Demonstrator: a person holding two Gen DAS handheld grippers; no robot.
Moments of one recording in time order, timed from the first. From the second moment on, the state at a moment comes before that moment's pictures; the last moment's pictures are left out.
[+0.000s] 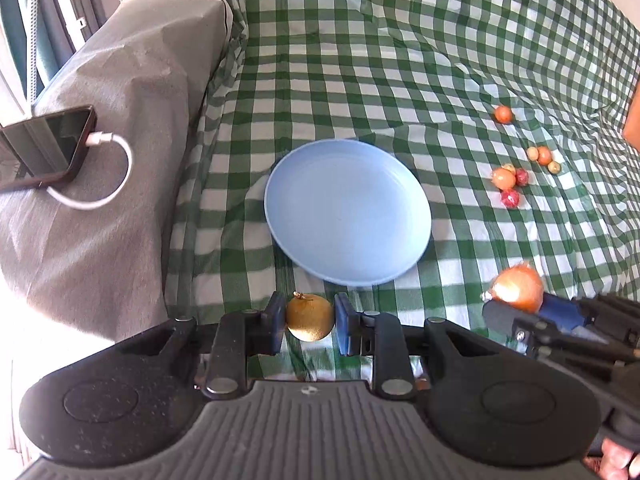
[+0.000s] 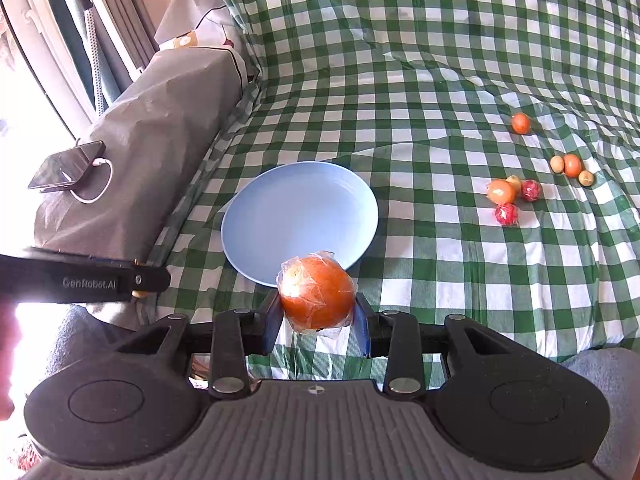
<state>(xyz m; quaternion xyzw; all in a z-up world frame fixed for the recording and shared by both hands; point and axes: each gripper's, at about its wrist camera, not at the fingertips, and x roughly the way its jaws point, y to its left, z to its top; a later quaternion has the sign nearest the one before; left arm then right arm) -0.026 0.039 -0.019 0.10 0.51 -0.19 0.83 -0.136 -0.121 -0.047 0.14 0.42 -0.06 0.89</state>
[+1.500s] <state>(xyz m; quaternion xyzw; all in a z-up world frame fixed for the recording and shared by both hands) 0.051 0.021 -0.067 0.15 0.56 -0.11 0.81 -0.032 -0.141 -0.095 0.15 0.50 -0.07 0.85</state>
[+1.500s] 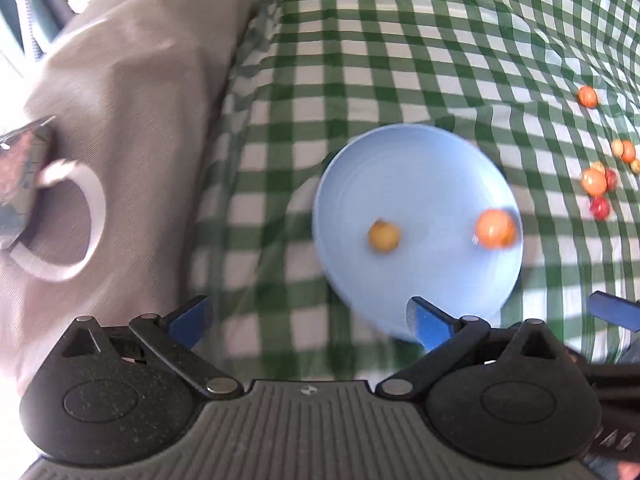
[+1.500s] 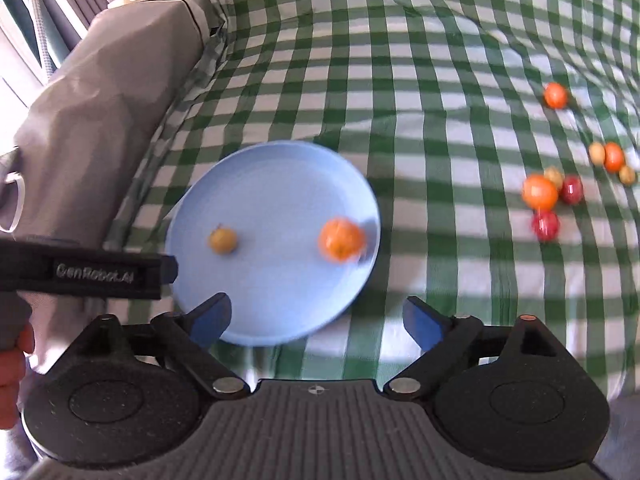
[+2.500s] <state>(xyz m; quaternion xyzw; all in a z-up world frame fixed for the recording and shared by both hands) -0.092 0.052 0.009 0.16 0.46 -0.13 0.87 -0.186 -0.095 -0.012 0.15 0.33 -0.12 0.92</state>
